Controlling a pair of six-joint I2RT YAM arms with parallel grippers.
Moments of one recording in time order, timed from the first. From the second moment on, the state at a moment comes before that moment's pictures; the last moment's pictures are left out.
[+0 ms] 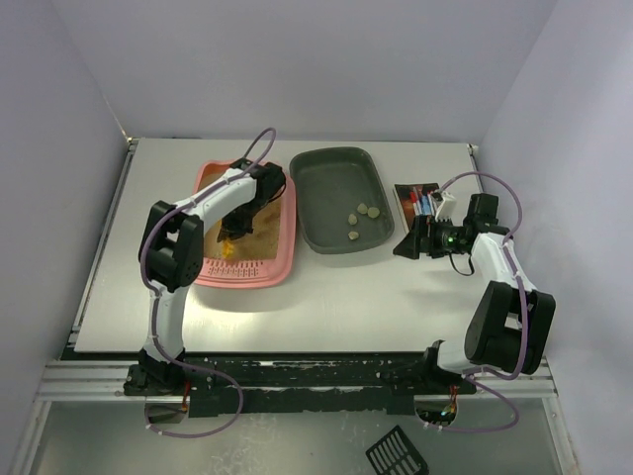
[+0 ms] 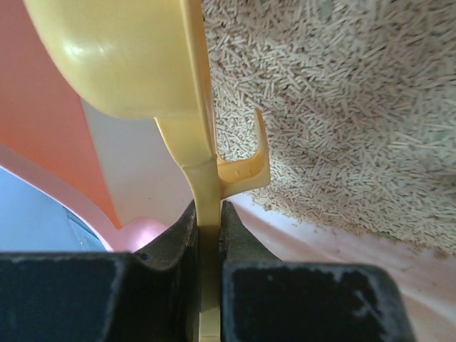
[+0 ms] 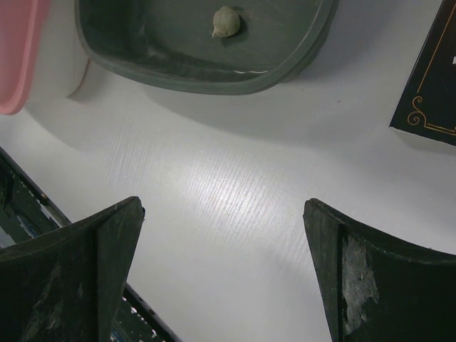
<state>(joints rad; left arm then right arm) -0.53 2.10 1.73 -1.33 -0.60 -0.61 -0.26 1.39 0.89 -0.59 -0.84 -0.29</state>
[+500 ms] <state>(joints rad) -0.50 2.15 1.79 -1.22 -0.55 -0.47 -0.25 1.41 0.89 -0.59 -0.83 -0.29</state>
